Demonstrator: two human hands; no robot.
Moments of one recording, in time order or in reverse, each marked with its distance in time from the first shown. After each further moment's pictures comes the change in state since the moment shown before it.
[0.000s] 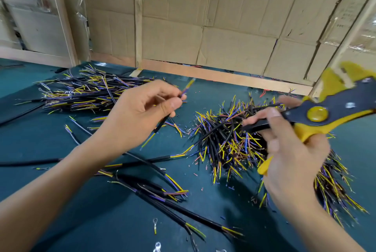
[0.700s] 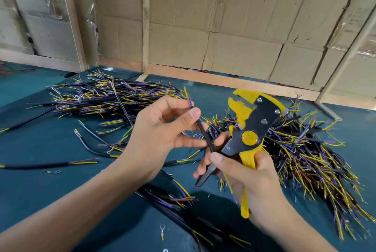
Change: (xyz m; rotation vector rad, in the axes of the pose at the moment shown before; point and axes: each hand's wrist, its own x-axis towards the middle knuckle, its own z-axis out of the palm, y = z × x) left_hand -0.015 0.017 0.033 -0.734 0.185 -0.327; right_hand -0.033 0.015 0.016 0.166 -0.585 0.405
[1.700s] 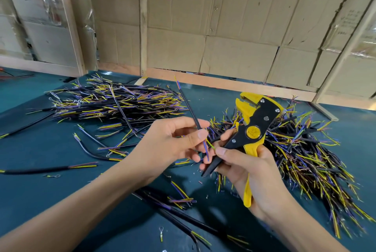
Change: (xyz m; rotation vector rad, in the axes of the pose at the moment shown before) left_hand 0.001 -0.012 -0.004 0.174 -0.207 -0.186; right_hand 0.011 -0.003 -0.010 0.157 0.107 0.116
